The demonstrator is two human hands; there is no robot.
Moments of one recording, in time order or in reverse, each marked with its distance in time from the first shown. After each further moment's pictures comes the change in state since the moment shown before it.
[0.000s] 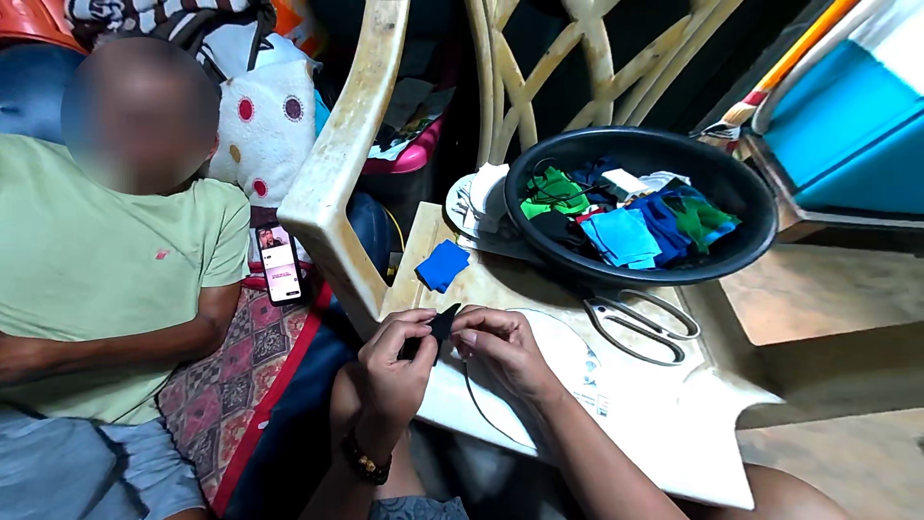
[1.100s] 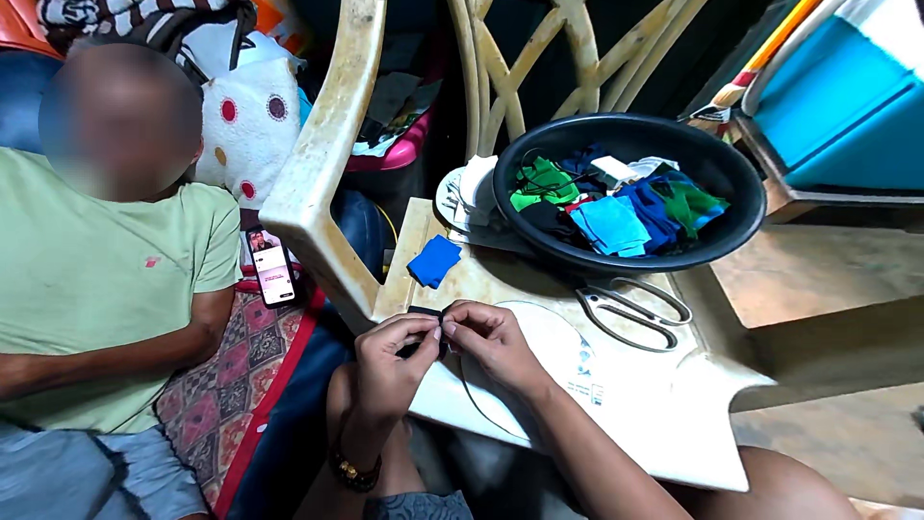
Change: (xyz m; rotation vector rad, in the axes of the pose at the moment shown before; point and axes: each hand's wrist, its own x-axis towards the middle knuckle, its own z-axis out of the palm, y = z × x) left_hand 0.010 0.019 -0.007 -0.062 -0.194 -0.228; right_hand 0.002 -0.004 0.009 -0.181 0.049 -0.005
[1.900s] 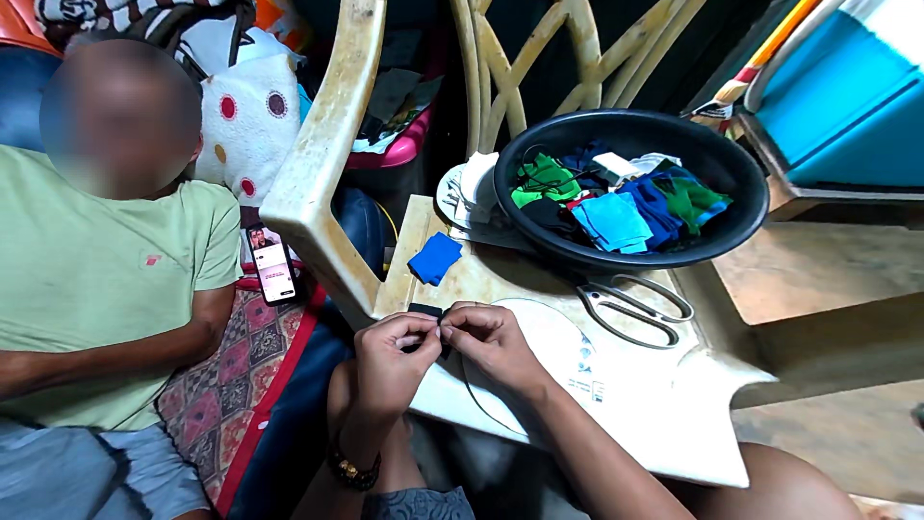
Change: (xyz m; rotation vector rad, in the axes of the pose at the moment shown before) left_hand 0.002 0.010 0.000 0.080 0.013 -0.109; right_hand -0.001 0.004 -0.001 -0.107 -0.037 -0.089
